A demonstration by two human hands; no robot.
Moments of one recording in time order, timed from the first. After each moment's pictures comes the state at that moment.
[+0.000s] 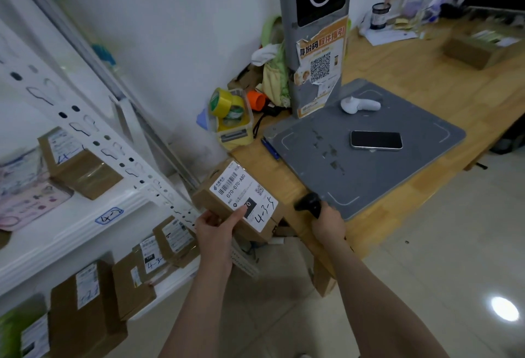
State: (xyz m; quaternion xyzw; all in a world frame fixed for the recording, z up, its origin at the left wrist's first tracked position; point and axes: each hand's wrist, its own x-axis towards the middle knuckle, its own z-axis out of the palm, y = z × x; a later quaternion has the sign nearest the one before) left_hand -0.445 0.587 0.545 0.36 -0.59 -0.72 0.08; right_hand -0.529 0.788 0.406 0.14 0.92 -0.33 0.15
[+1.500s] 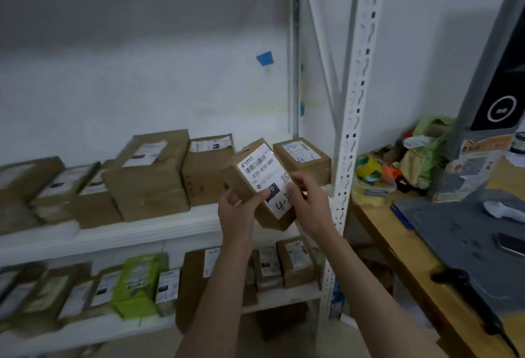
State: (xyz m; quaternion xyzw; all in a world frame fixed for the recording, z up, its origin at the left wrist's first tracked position) left_hand -0.263 0.315 0.698 0.30 -0.53 -0.73 0.31; right_hand -0.344 0.432 0.685 -0.28 0.75 -0.60 -0.05
